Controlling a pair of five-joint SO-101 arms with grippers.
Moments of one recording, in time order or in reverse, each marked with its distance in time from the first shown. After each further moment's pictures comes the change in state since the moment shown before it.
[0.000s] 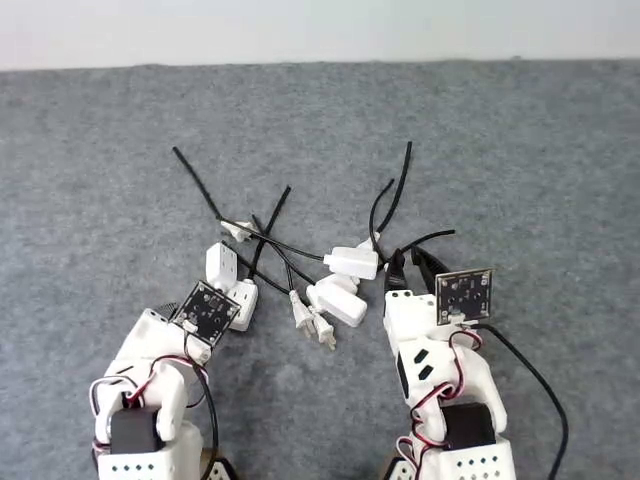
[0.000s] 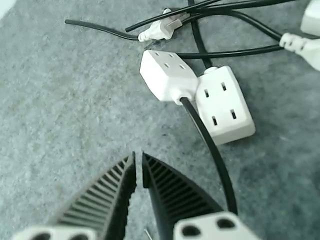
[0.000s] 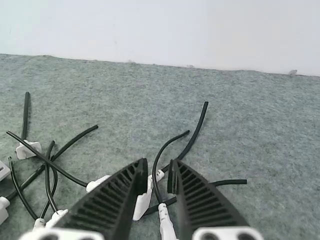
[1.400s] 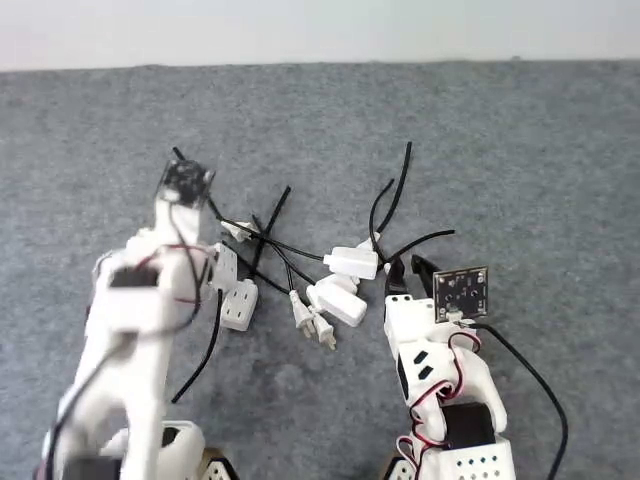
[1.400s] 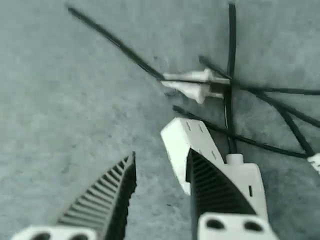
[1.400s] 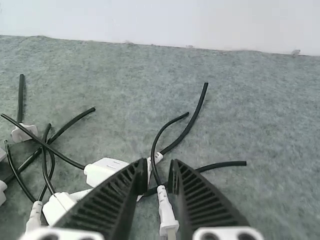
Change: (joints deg) left arm 2.6 81.8 -43.7 -23.0 20.0; right arm 0.4 0.0 0.0 4.1 0.0
